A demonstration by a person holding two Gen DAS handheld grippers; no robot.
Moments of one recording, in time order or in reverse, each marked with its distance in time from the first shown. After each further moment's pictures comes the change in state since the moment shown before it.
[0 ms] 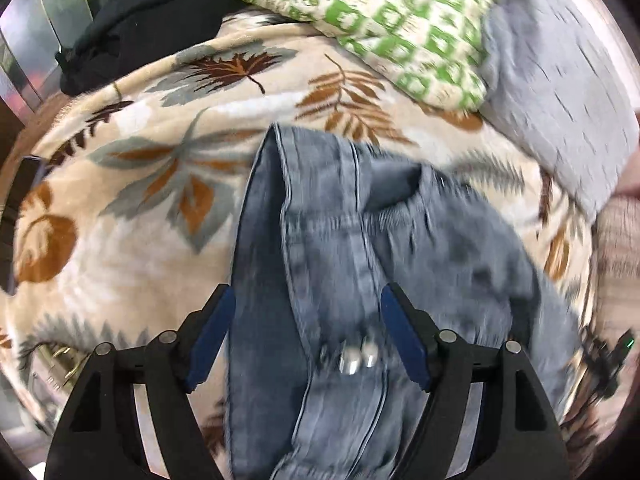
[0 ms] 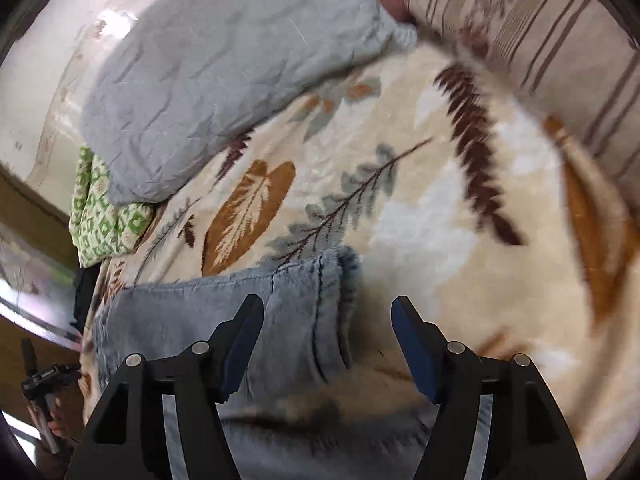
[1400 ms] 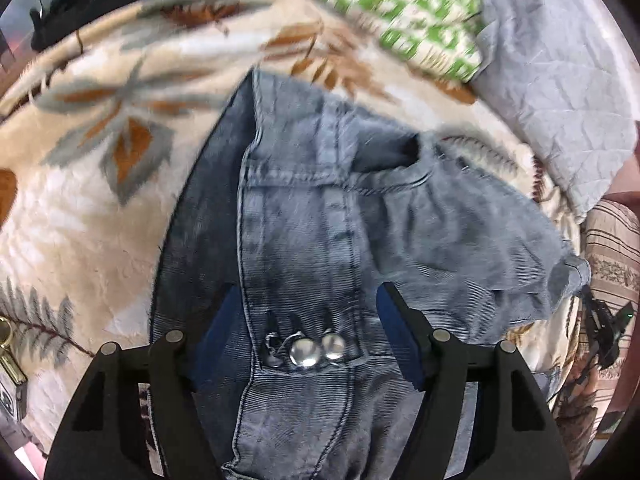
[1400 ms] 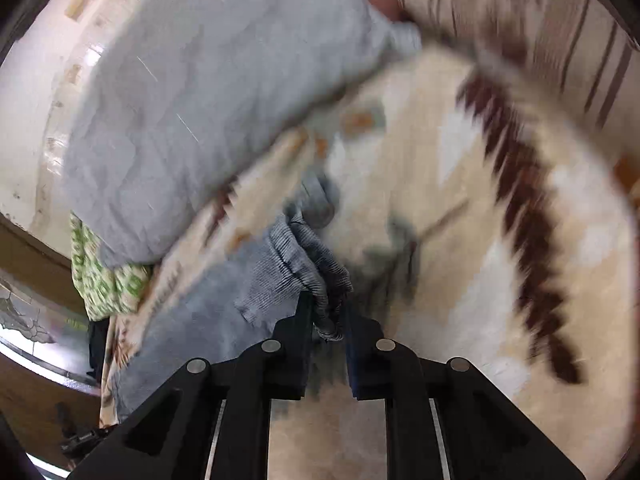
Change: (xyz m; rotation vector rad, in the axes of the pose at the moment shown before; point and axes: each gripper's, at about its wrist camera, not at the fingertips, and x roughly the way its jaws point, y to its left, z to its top) left arm 0.026 -0.030 -0.027 -0.018 0.046 -0.064; right arm -0.004 -0.003 0.074 0.007 -0.181 0.043
